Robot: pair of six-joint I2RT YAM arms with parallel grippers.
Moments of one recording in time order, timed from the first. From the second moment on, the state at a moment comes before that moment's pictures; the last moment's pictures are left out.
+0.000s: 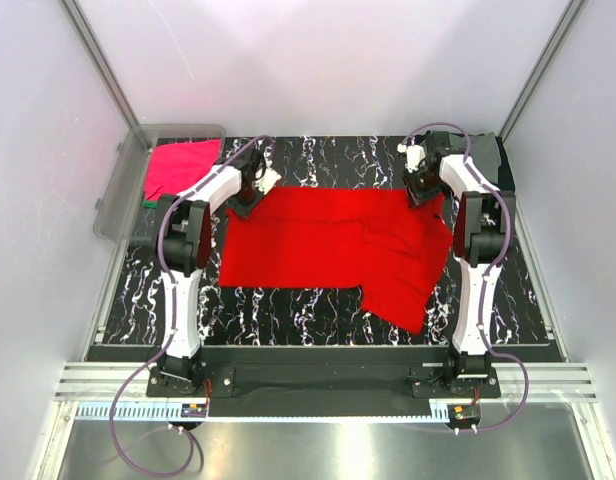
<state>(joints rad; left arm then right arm) -0.24 2.24 1.78 -0.82 -0.08 0.46 0.02 2.30 1.88 -0.77 -0.22 -0.41</state>
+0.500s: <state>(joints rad) -0.24 2.19 1.72 -0.83 -0.08 0.46 0.02 2.39 2.03 -0.78 -0.20 -0.42</state>
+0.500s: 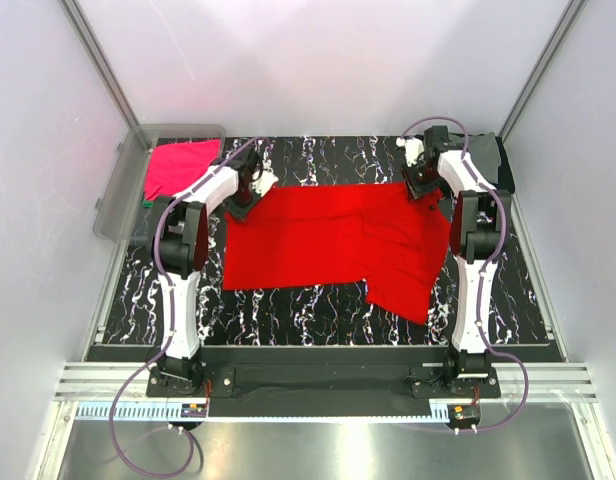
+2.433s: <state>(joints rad) -0.31 1.76 1.35 -0.97 0.07 0.41 0.16 1.21 0.60 -0.98 -0.46 -1.64</state>
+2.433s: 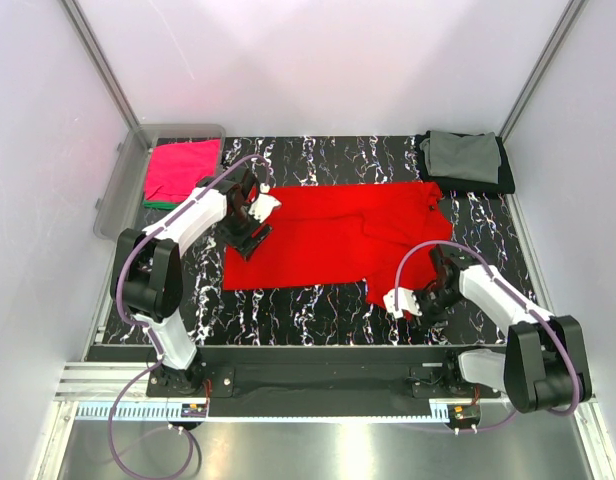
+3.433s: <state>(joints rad) -0.27 1.70 1.12 -0.92 0.04 0.68 0.18 1.19 0.60 -0.94 -0.40 -1.51</state>
